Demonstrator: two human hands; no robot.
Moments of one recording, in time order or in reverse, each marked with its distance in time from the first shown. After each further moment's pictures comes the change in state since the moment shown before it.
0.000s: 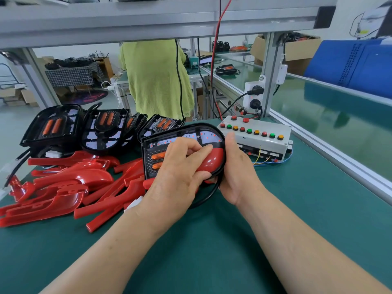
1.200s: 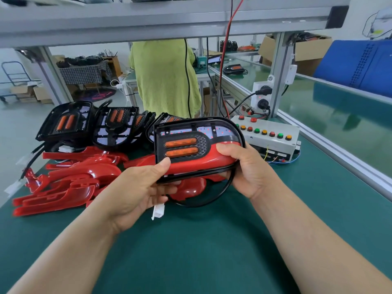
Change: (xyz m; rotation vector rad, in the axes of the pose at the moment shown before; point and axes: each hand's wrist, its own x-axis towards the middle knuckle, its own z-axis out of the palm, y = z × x) left_hand -0.030 -0.037 -0.052 -0.971 -0.167 -0.964; right_hand 0.008 -0.006 -0.018 0.068 -0.249 -0.006
